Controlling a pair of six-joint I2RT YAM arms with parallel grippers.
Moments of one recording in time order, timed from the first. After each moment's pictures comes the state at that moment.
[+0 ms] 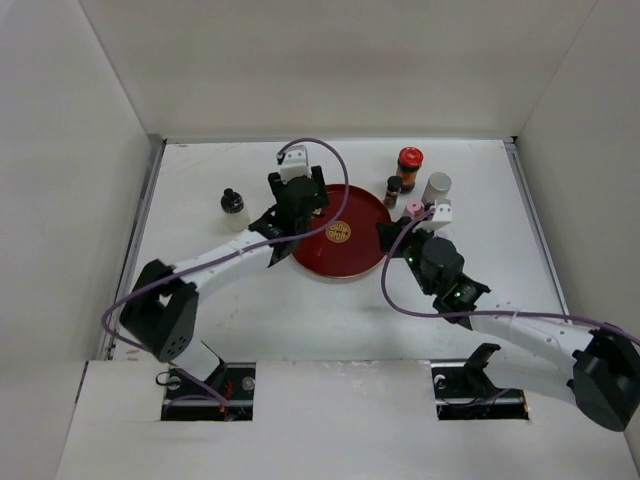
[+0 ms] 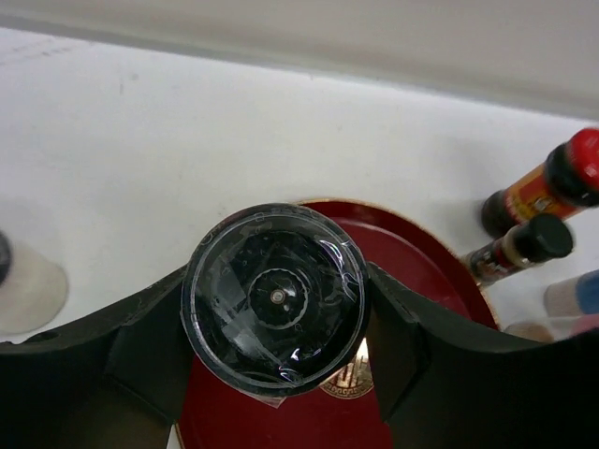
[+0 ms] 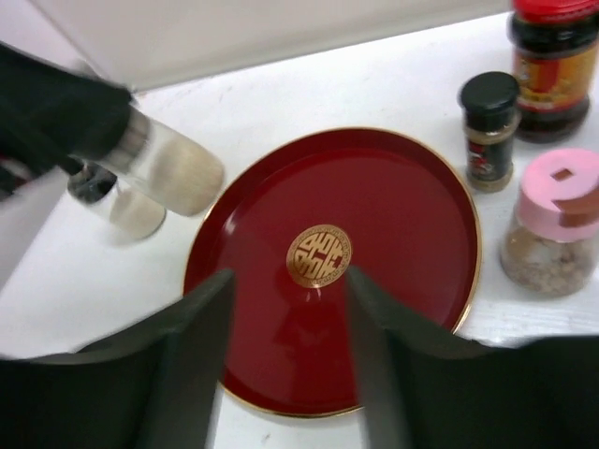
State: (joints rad) left arm -0.69 1.47 1.03 0.19 -0.66 -0.40; right arm 0.76 1.07 0.52 0.47 0.44 0.45
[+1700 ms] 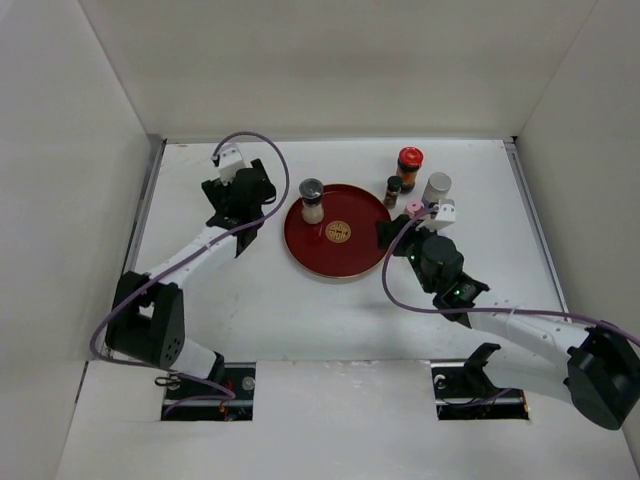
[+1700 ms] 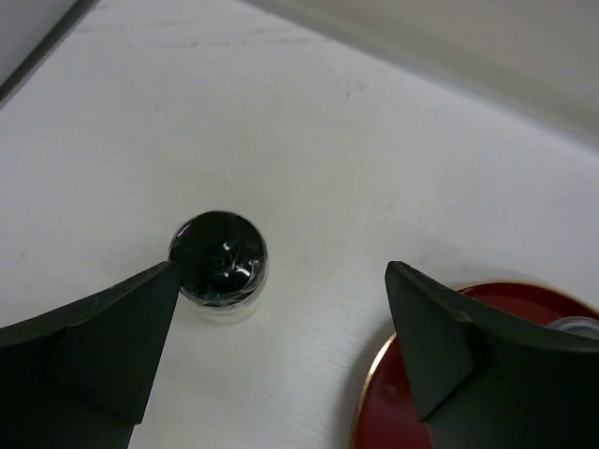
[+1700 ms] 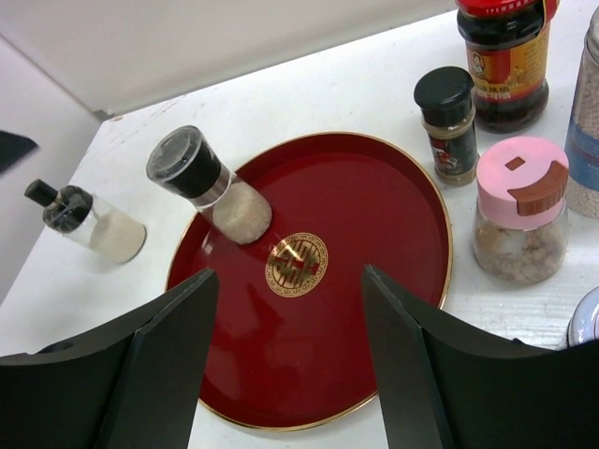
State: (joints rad) left arm -0.38 1.43 0.95 0.10 -0.68 -0.44; right arm 0.71 1.07 0.50 0.48 0.46 0.50
